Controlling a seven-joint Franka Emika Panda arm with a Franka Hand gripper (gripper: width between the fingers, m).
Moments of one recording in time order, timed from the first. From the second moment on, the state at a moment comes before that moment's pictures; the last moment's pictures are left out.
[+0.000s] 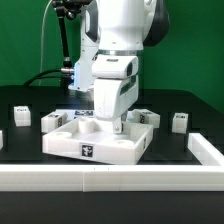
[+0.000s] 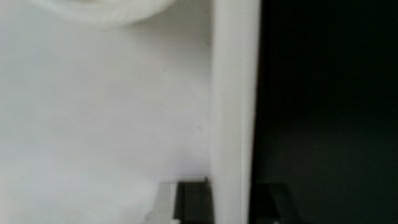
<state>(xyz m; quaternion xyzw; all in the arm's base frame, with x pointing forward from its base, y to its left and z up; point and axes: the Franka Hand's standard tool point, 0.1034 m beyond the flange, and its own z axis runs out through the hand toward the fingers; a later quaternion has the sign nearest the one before) 0.428 0.022 0.006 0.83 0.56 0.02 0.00</state>
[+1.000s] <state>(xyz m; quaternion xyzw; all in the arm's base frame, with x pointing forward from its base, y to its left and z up) 0.435 0.032 0.007 0.74 0.67 -0.02 0.00</state>
